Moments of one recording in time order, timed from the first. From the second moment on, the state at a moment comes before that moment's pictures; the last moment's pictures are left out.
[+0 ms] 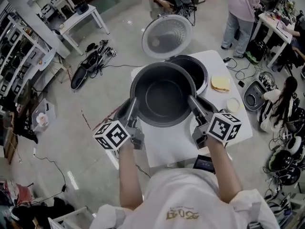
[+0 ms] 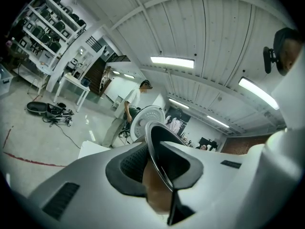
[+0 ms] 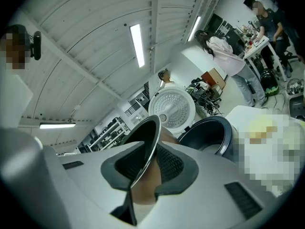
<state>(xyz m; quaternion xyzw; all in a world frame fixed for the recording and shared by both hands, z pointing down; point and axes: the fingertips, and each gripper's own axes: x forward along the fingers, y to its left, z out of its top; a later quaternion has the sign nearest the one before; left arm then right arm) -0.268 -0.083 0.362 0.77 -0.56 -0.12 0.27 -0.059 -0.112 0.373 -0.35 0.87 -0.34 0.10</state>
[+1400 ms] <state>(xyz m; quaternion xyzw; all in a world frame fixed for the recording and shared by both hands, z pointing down) -0.185 -0.205 0.381 0.75 -0.60 -0.13 0.27 0.021 -0.256 0.390 -0.30 0.88 -0.35 0.09</state>
